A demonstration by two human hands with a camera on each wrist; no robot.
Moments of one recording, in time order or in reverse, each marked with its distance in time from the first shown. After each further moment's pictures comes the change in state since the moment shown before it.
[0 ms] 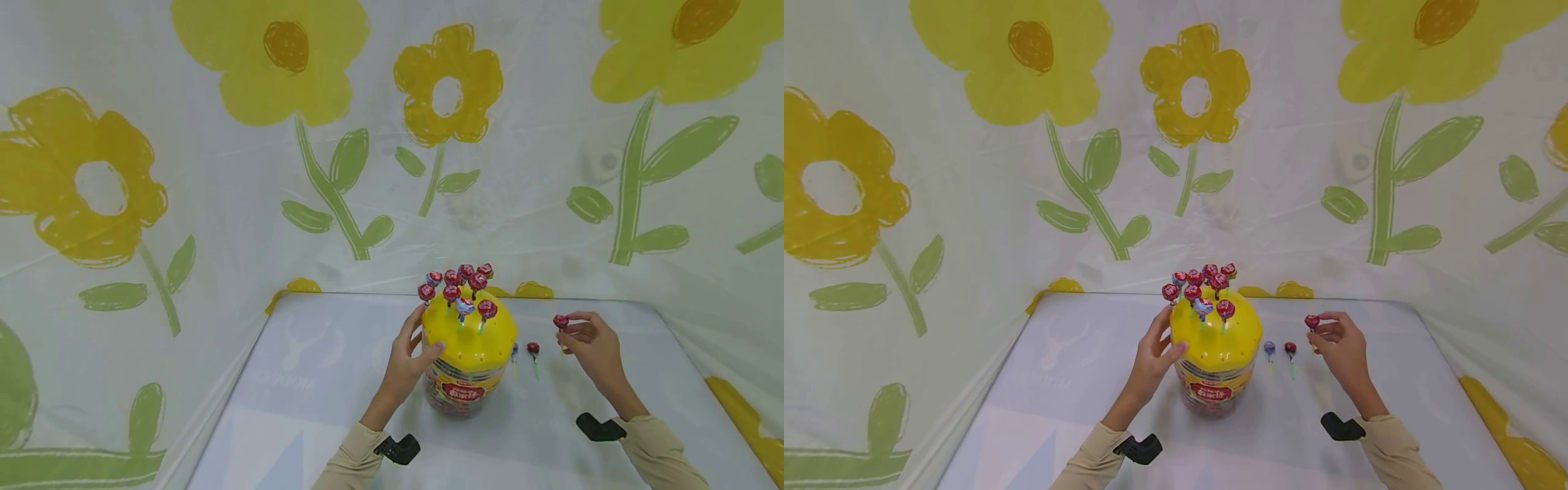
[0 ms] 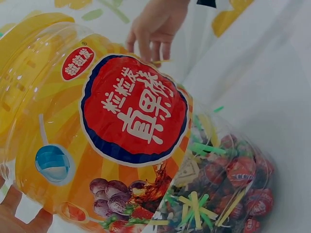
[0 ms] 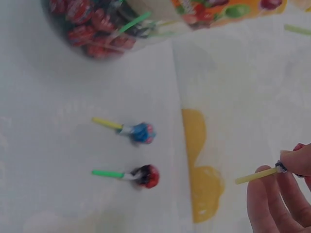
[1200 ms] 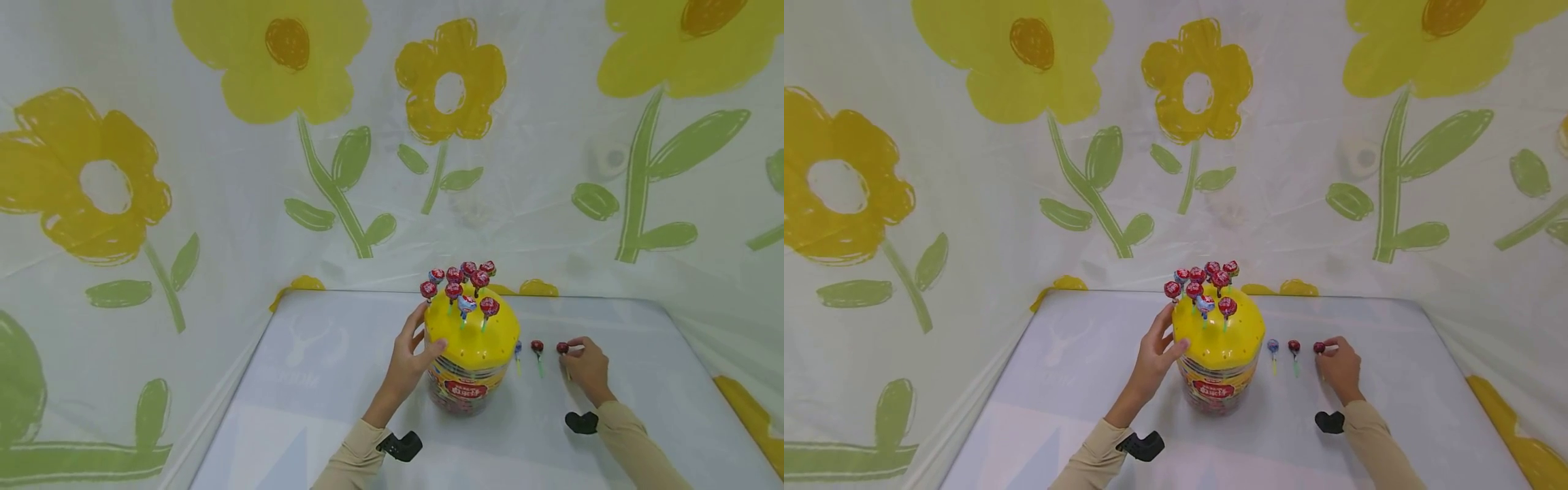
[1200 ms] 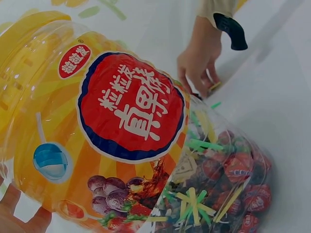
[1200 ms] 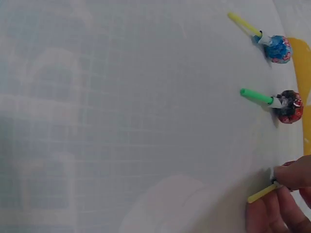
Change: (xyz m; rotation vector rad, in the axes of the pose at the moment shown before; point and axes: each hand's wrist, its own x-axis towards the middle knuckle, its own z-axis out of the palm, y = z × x) left_hand 0.001 0.001 0.001 0.006 0.006 0.004; right_hand 0.010 0.096 0.036 -0.248 -0.016 0.259
